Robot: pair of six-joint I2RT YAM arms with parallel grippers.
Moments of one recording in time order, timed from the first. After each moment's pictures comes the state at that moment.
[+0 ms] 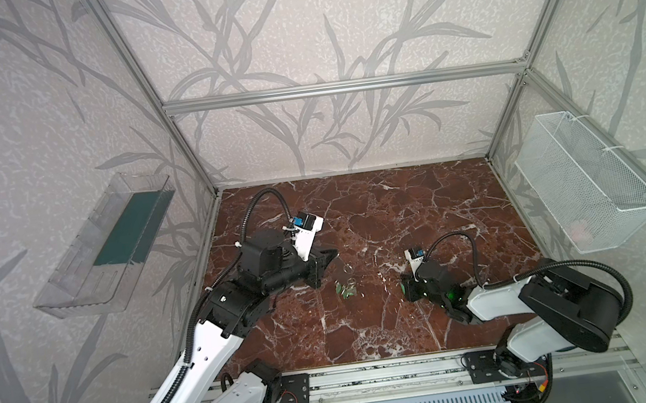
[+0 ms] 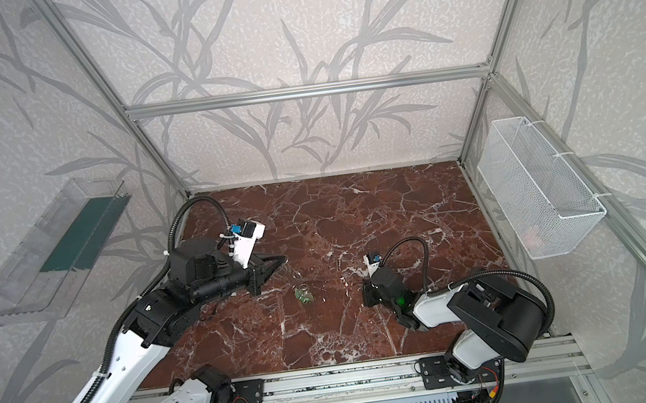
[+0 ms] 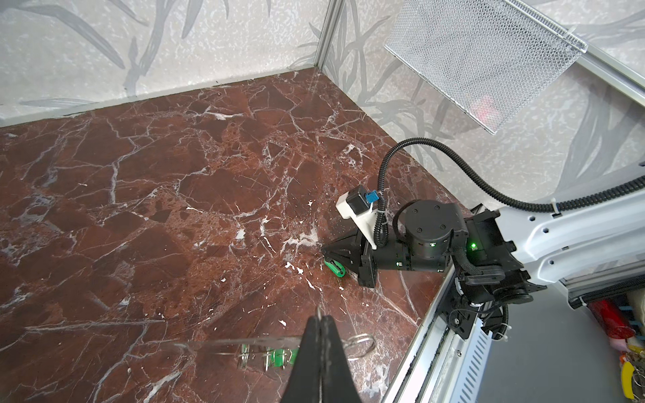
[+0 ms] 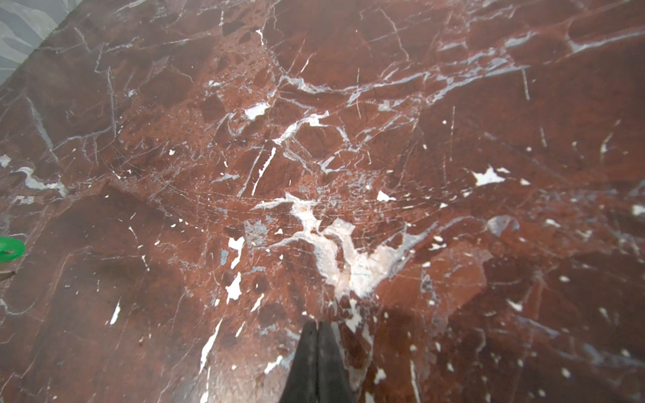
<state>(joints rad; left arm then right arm) -0.56 0.88 1.03 -0.62 0.36 -0.19 0.74 1.50 0.26 0.63 0.14 0.45</state>
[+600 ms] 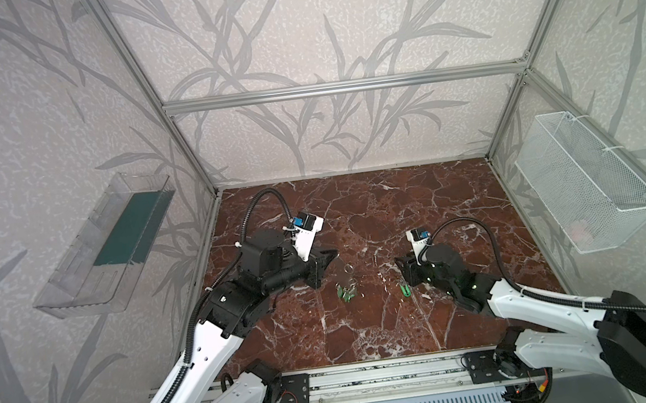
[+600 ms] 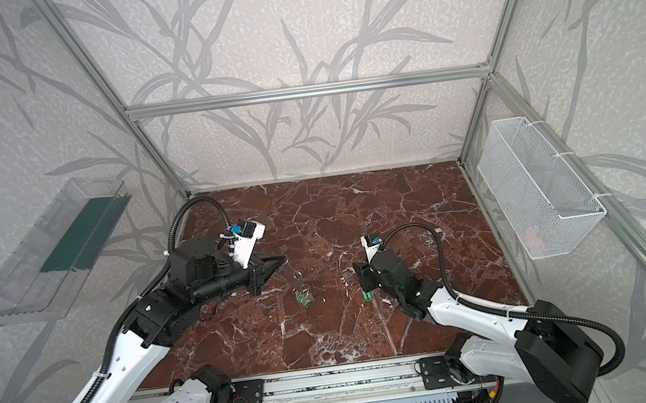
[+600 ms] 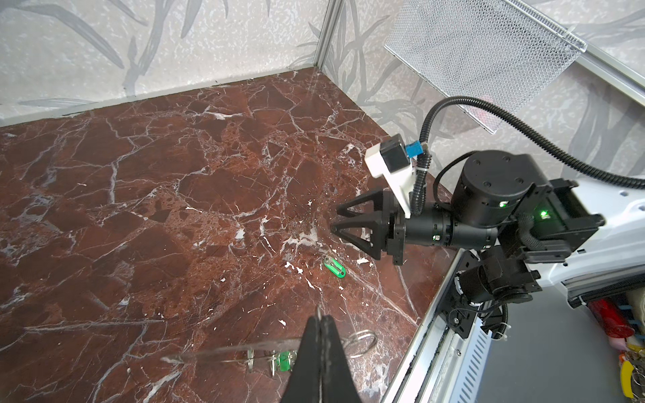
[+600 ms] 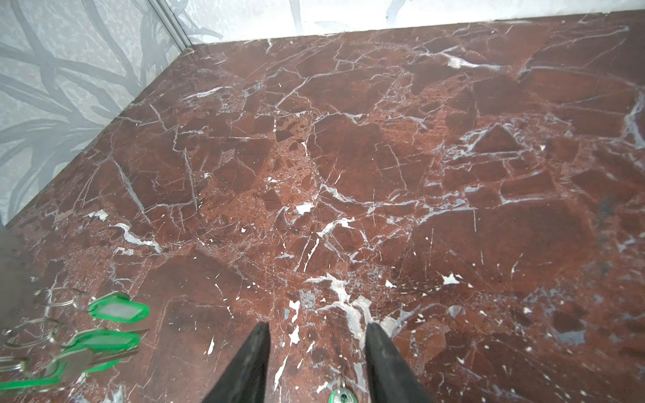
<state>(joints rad) -0.56 0.88 1.03 -0.62 0.36 -0.19 0.73 1.14 0.52 0.08 0.15 0.36</state>
